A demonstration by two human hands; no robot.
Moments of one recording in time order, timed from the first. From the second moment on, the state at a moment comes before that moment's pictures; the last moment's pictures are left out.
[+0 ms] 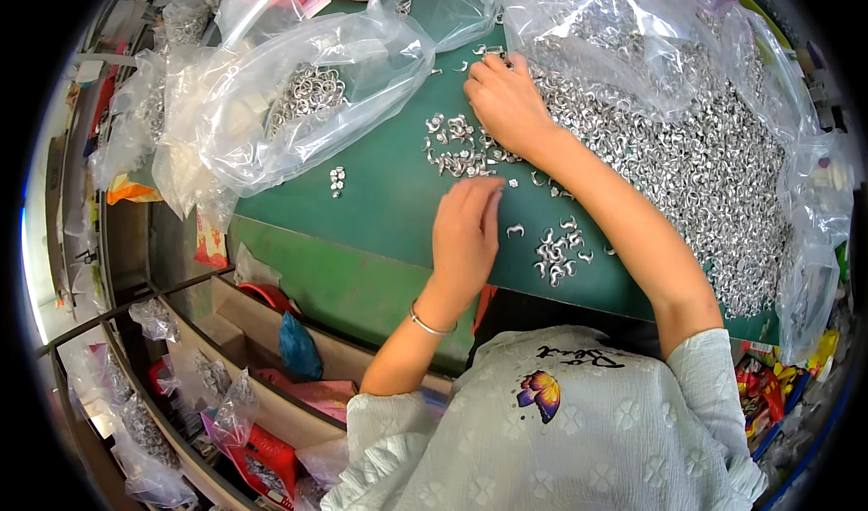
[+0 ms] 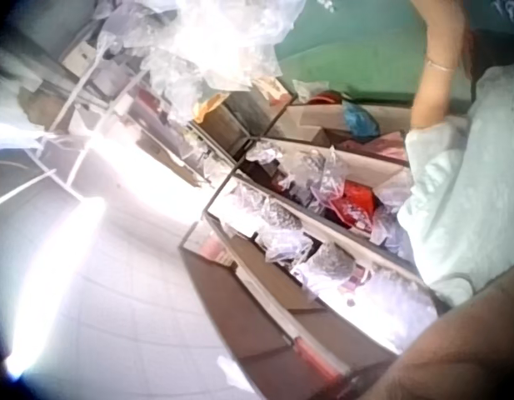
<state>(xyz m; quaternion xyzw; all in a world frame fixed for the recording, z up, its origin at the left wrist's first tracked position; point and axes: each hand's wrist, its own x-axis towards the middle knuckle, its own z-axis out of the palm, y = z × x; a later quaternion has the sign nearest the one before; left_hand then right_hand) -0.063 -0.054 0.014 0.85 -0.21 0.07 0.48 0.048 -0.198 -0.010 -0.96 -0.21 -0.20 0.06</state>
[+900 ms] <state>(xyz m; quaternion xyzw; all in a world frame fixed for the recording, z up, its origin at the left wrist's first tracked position) -0.082 -0.048 -0.003 0.91 -0.17 0.08 0.36 -0.050 -0.208 0.008 -0.94 -0.20 -0.09 0.26</state>
